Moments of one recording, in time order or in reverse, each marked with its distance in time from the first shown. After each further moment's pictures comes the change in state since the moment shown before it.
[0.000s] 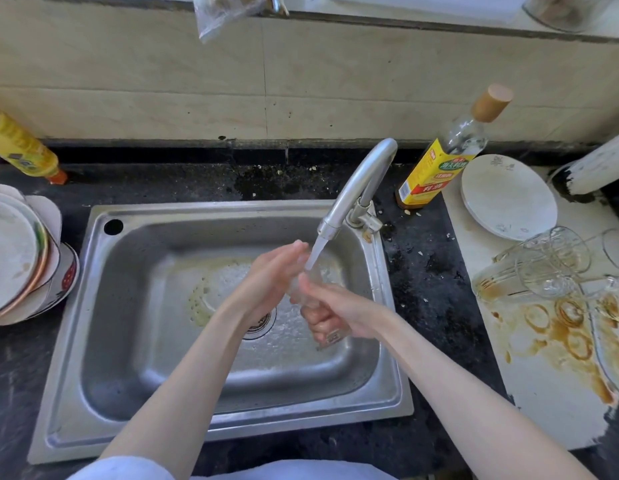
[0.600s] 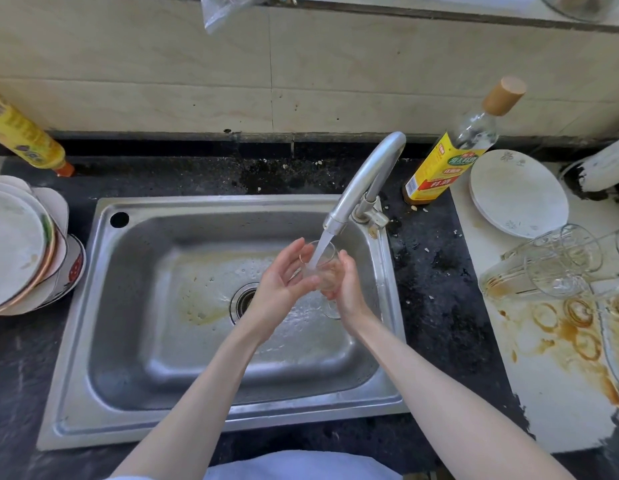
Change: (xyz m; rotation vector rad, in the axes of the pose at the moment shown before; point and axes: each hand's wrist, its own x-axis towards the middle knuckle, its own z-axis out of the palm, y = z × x) left_hand -0.021 -0.018 0.016 0.200 0.216 0.106; right_hand 0.027 0.016 0.002 0.225 0.642 -0.260
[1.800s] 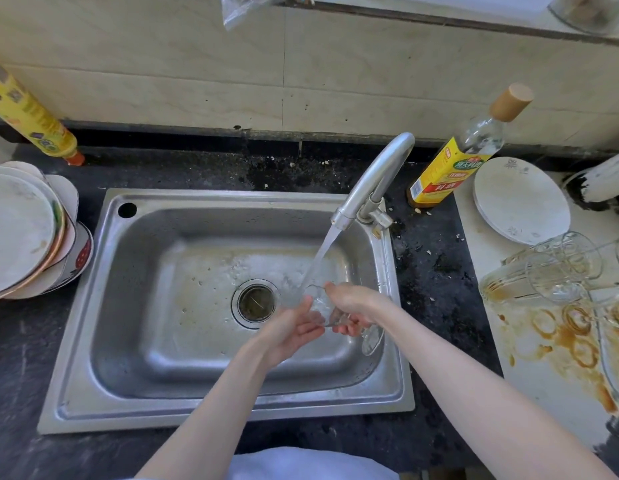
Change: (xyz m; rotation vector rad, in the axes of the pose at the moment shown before) left_hand -0.013 -0.046 0.014 -0.458 0.066 -0.612; right_hand 0.000 -0.016 -0.007 -0.854 -0.206 0.593
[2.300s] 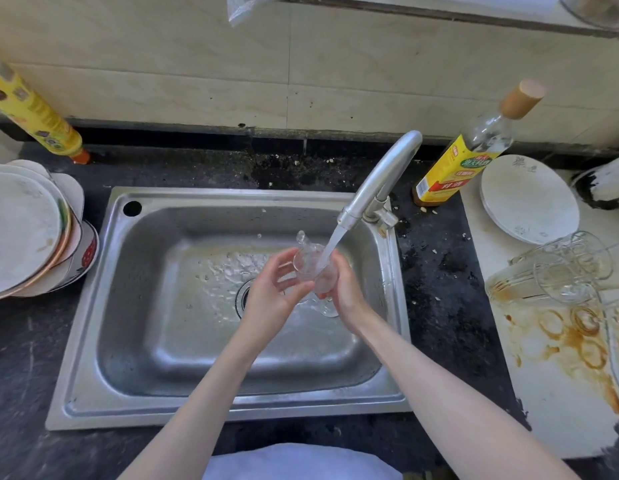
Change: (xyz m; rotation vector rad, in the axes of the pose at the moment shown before) left_hand -0.029 0.034 -0.007 0.492 0.095 0.862; right_hand 0.010 -0.005 0.026 0.758 0.138 -0.647
